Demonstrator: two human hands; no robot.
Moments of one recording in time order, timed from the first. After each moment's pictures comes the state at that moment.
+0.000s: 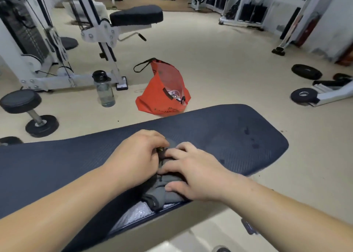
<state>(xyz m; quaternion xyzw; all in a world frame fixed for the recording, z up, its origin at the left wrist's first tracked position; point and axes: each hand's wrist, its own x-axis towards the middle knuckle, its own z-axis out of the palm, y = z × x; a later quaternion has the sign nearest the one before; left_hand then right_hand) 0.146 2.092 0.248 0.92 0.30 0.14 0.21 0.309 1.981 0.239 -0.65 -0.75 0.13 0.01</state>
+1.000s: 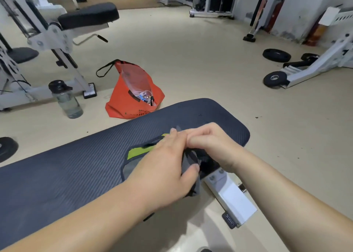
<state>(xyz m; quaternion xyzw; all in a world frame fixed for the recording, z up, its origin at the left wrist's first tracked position) 0.279 2.001 0.258 0.94 0.24 0.05 0.24 0.445 1.935 0.252 -0.61 -0.43 0.45 0.49</state>
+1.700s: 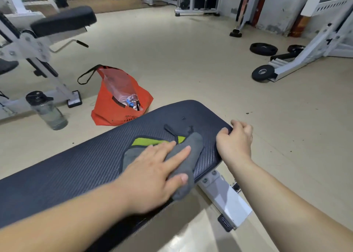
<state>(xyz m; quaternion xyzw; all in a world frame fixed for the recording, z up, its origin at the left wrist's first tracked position) 0.319 2.030 0.218 0.98 0.16 -0.07 0.13 0.526 1.918 0.190 -0.89 -0.09 0.06 0.44</state>
